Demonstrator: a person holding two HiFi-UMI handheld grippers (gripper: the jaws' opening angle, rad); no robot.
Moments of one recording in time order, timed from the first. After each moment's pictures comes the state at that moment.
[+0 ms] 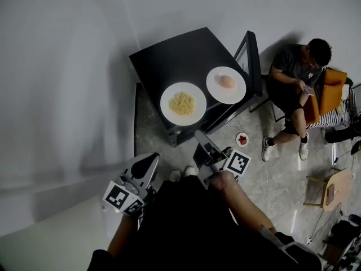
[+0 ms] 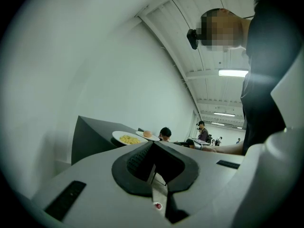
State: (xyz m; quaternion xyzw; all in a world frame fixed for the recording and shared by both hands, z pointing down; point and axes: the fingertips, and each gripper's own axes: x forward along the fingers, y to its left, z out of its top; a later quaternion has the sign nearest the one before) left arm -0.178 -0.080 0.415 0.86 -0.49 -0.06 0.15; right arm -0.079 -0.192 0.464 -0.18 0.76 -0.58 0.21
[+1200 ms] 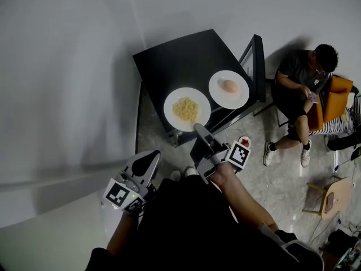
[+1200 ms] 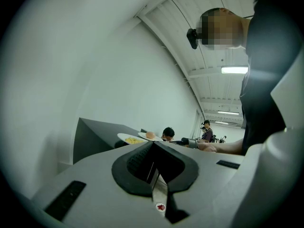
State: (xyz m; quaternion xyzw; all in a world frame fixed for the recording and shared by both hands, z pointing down) left arm -0.175 -0.100 0.412 0.85 -0.51 -0.06 0.14; right arm -0.088 -0.226 0.478 -0.18 0.68 -0.68 0.23
